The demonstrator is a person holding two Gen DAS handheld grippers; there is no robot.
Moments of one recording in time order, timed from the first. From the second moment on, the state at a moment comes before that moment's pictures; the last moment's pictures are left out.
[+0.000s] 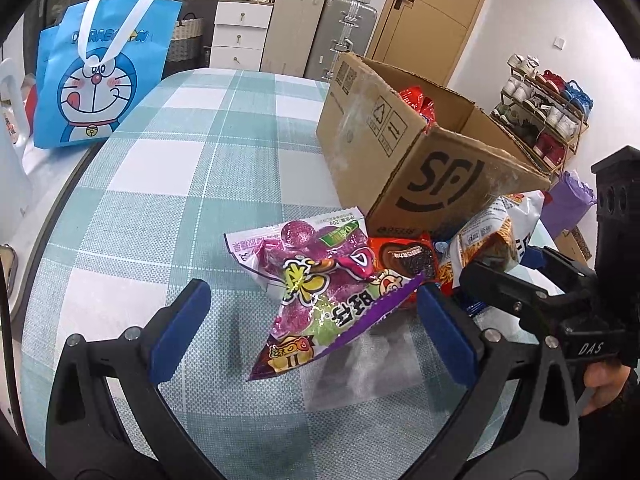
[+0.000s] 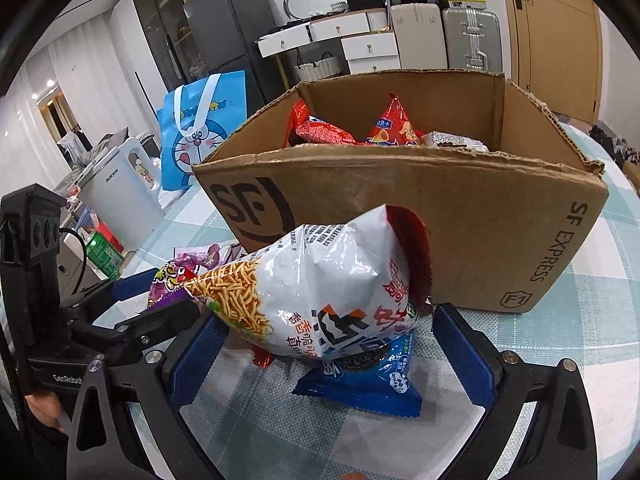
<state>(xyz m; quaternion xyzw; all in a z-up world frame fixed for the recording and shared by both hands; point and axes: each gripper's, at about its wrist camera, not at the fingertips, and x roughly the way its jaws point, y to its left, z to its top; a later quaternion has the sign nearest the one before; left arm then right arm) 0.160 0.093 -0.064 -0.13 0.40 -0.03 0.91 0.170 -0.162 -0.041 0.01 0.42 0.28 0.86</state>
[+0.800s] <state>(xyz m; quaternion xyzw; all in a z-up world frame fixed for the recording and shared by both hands) 0.160 0.088 -0.066 -0.12 0.40 -0.03 0.91 0.133 -0.188 -0.032 0.02 0.38 0.32 0.87</state>
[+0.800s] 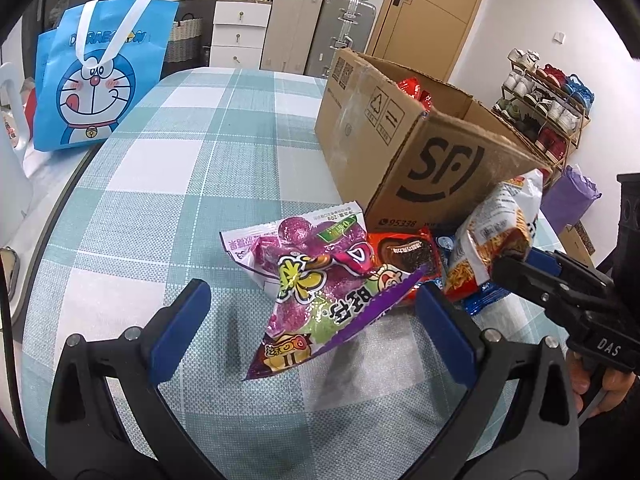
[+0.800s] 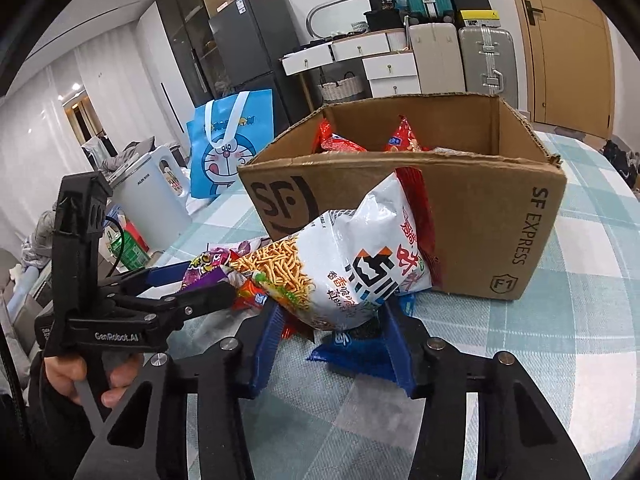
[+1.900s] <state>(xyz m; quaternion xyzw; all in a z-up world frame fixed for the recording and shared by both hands) 0.160 0.081 -0.067 -0.11 0.40 -0.04 0.91 0.111 -0.233 -0.049 0.08 0.44 0.29 0.85</state>
